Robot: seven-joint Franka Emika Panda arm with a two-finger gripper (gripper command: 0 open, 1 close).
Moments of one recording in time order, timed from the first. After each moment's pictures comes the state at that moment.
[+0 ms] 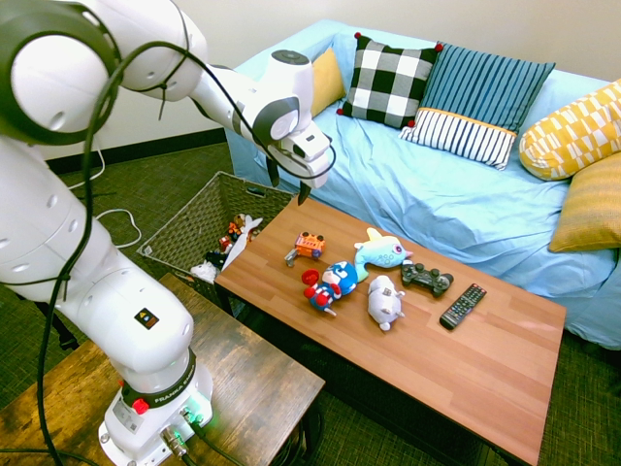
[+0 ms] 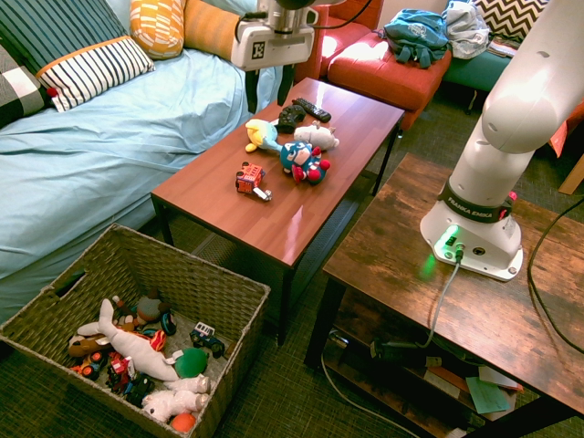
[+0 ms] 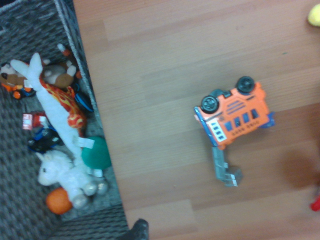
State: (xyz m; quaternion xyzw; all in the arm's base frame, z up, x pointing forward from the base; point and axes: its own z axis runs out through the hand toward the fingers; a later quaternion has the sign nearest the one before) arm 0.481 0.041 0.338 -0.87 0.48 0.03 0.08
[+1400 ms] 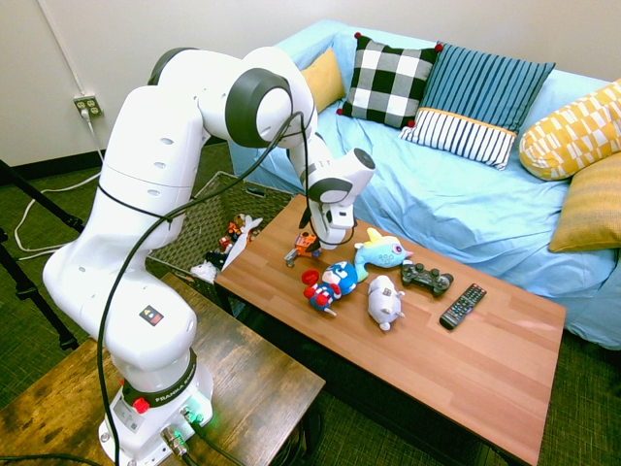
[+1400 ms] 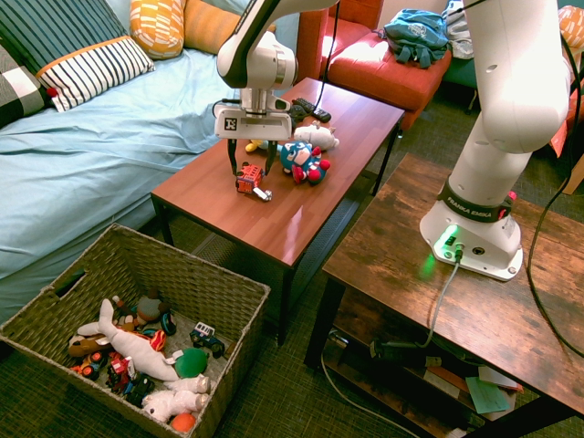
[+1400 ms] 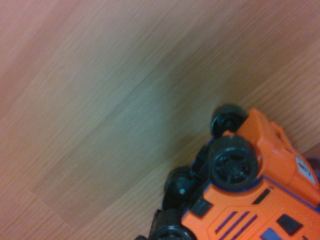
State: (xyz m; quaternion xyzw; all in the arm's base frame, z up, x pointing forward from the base) arm 0.565 -0.003 0.116 -0.72 0.67 0.19 0.06
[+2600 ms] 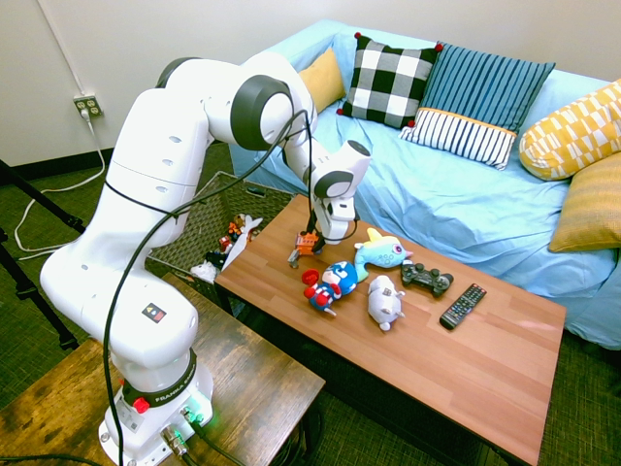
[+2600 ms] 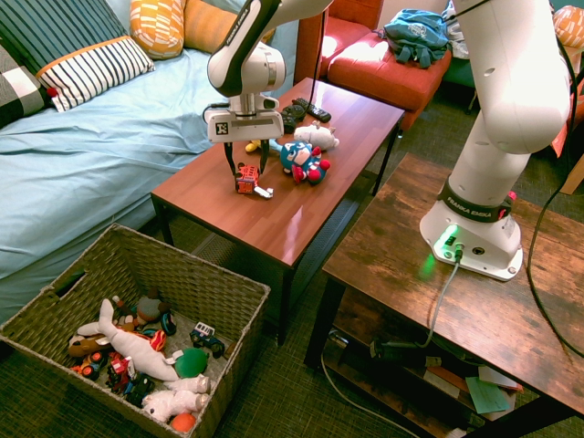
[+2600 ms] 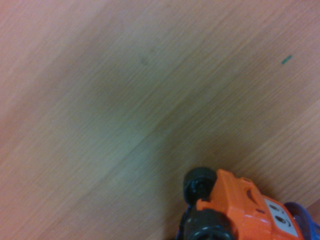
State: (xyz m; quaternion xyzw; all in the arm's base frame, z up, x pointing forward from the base) arm 0.590 0.006 0.112 -0.72 0.67 0.16 0.01
